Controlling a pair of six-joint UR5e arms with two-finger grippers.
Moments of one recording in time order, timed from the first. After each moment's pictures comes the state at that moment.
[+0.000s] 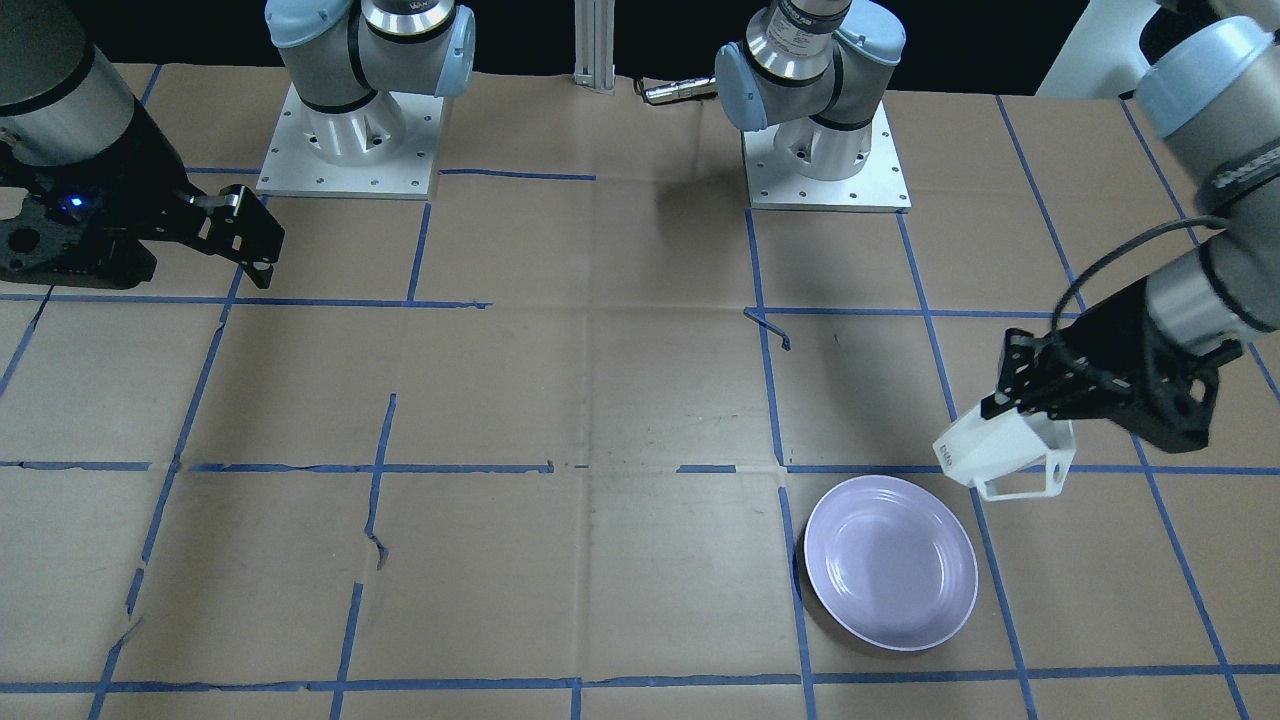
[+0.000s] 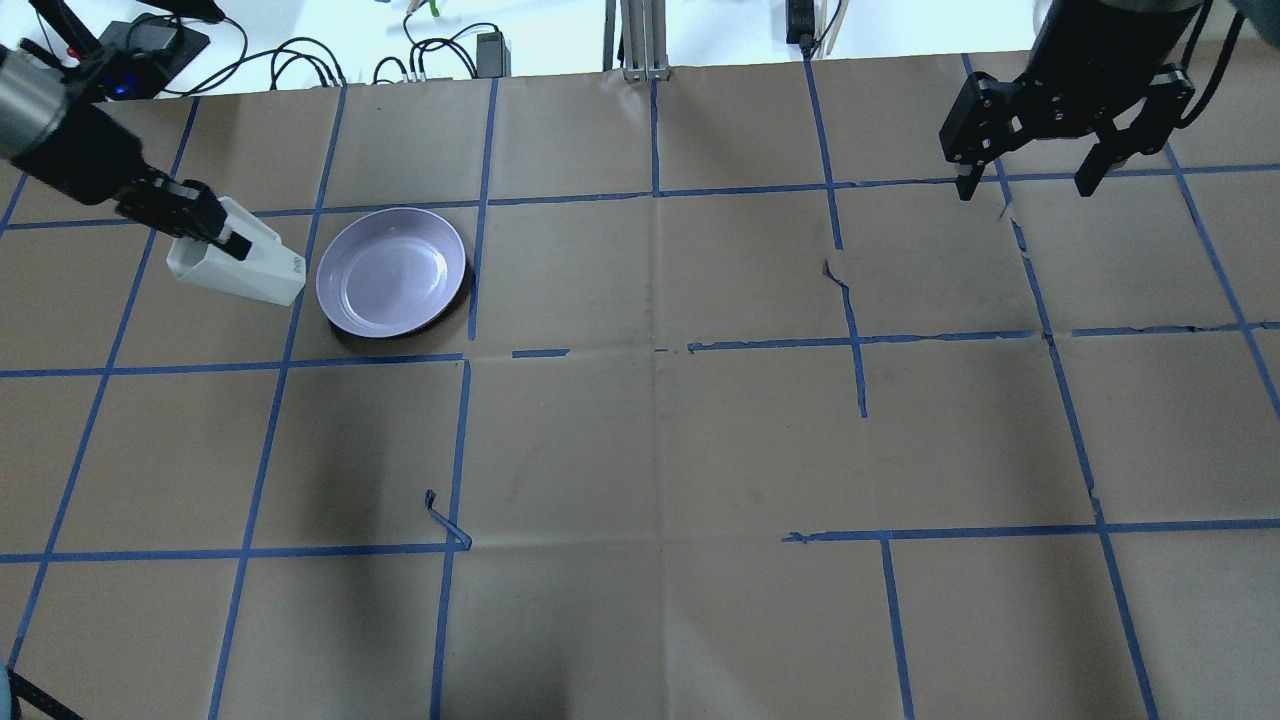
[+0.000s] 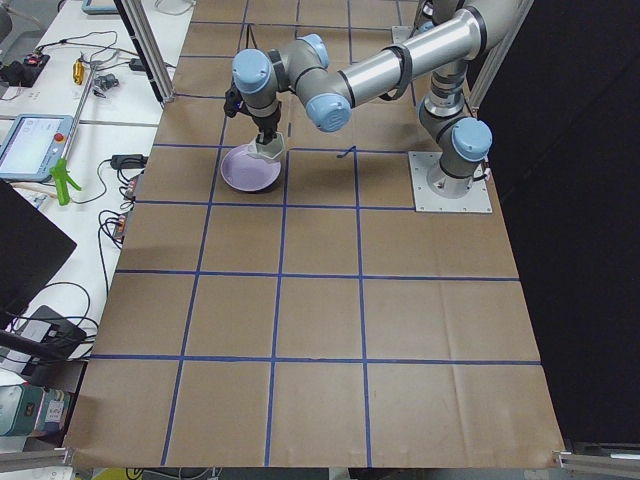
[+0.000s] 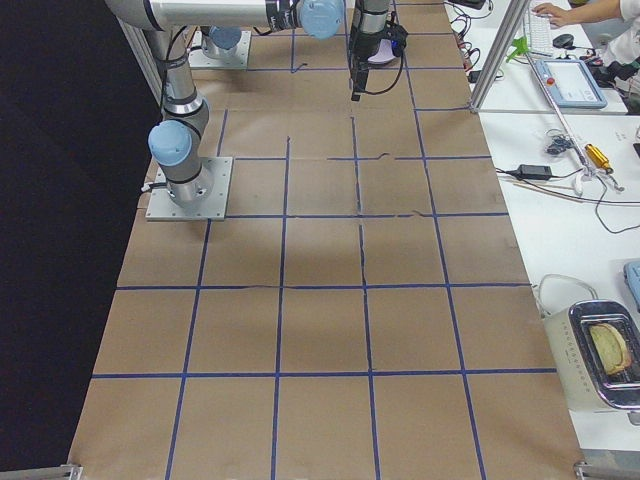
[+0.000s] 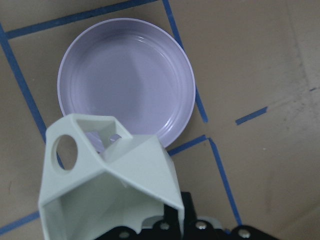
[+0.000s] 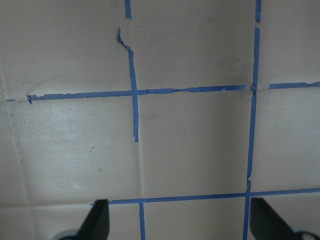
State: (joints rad) left arm -1.24 -1.84 -1.54 -1.44 1.34 0.72; right arm 1.47 -1.48 1.43 -1.44 -1.60 -0.06
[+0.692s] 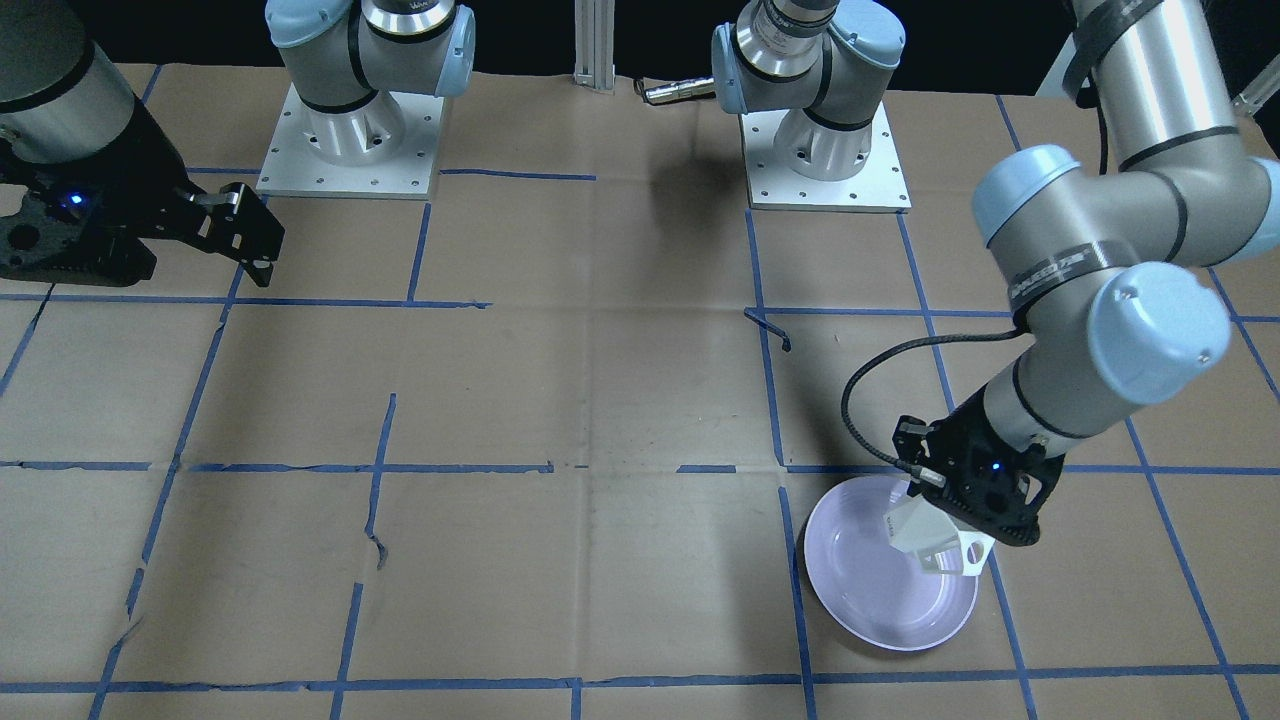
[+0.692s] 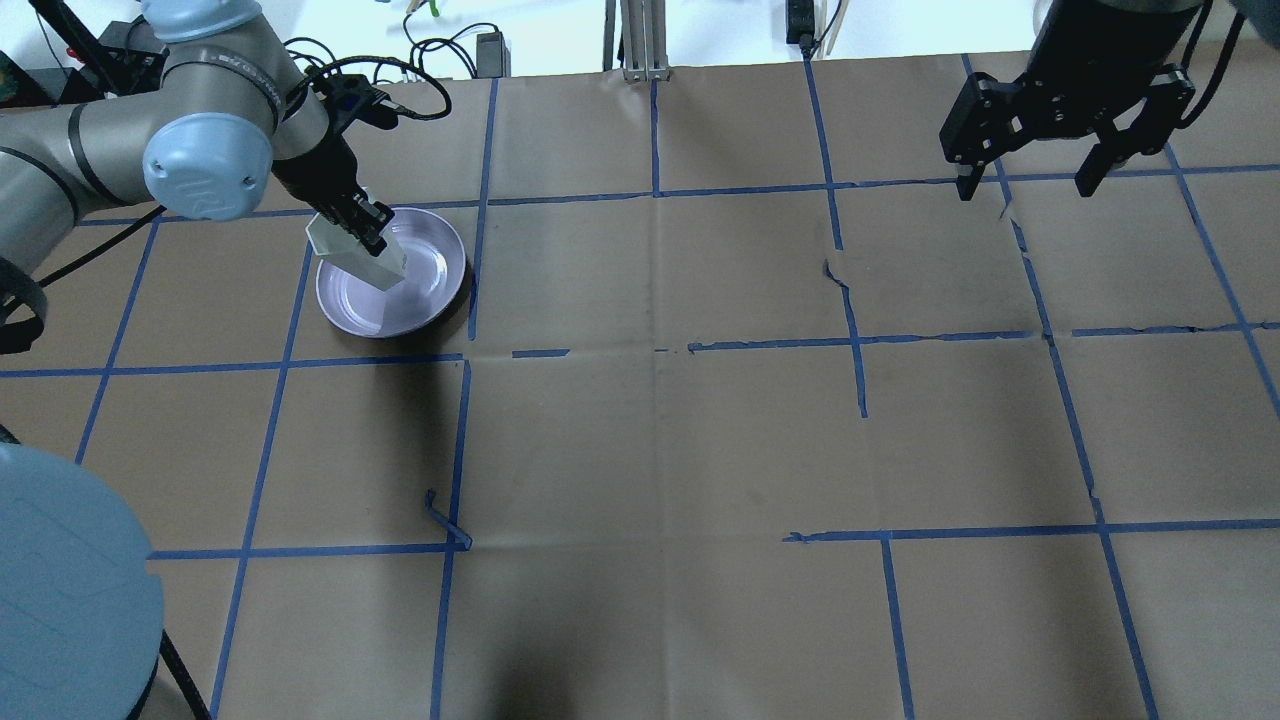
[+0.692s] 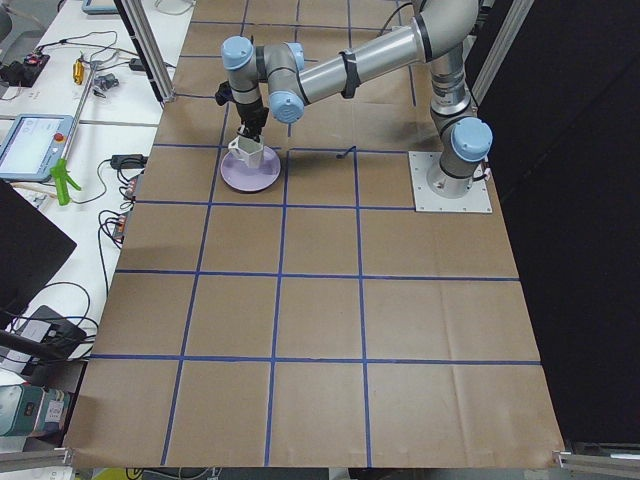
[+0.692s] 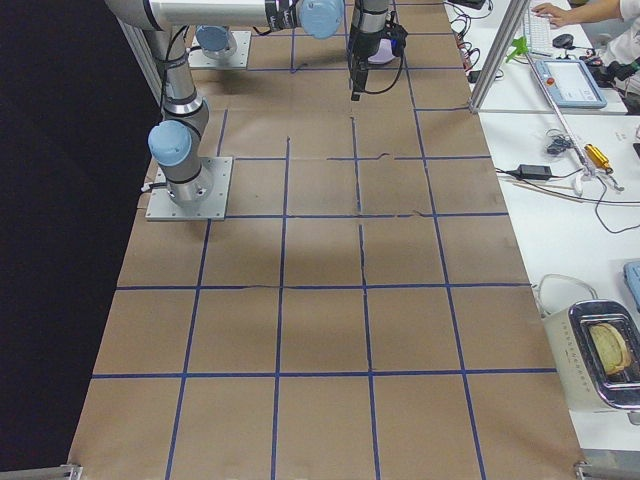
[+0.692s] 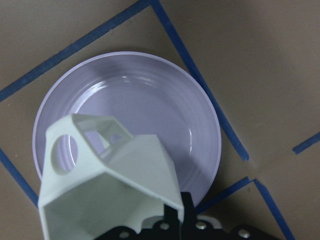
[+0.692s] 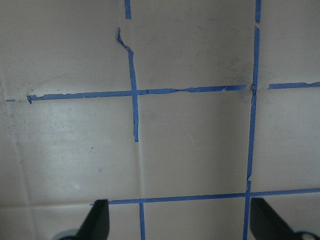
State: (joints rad) left arm -1.44 -2.00 -1.55 -1.20 1.54 0.69; right arm 1.47 -1.48 1.43 -1.44 -1.60 -0.06
